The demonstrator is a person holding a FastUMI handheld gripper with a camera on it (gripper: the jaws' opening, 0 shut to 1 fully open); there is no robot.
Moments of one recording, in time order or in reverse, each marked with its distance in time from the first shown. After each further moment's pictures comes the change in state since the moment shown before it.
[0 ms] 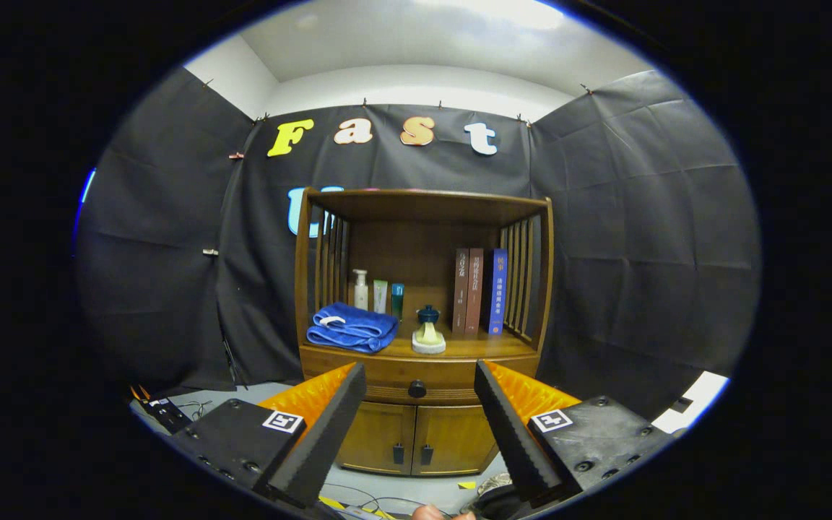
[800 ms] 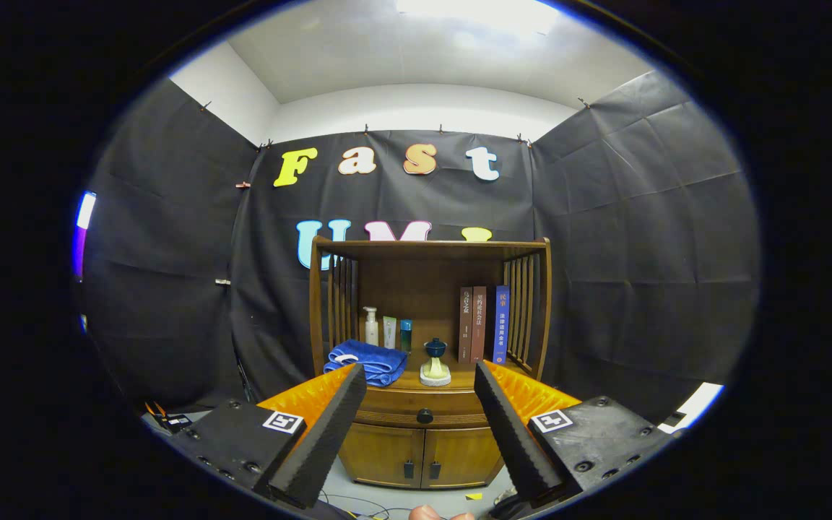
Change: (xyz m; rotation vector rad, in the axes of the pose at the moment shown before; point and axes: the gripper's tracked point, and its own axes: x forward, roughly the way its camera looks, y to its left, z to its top) arm -0.020 -0.005 0.064 0.031 -0.074 0.045
